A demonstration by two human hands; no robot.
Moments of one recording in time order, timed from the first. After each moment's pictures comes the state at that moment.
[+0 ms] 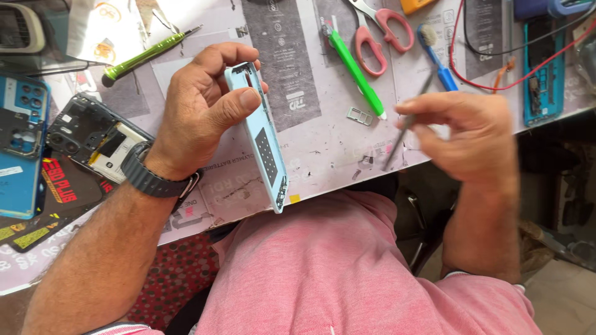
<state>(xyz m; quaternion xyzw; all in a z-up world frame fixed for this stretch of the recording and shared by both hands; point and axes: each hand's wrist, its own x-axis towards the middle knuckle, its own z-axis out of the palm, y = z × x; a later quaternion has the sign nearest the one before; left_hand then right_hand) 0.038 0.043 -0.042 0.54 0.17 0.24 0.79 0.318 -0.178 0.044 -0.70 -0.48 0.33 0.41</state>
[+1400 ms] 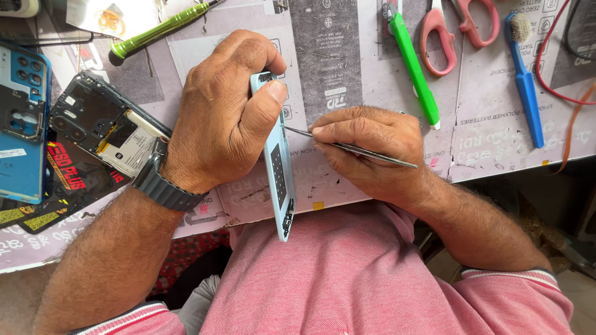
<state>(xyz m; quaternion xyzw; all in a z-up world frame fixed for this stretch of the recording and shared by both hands) 0.035 0.046 -0.029 0.81 0.26 0.21 0.49 0.232 -0.100 -0.012 -0.57 -0.65 0.31 0.40</state>
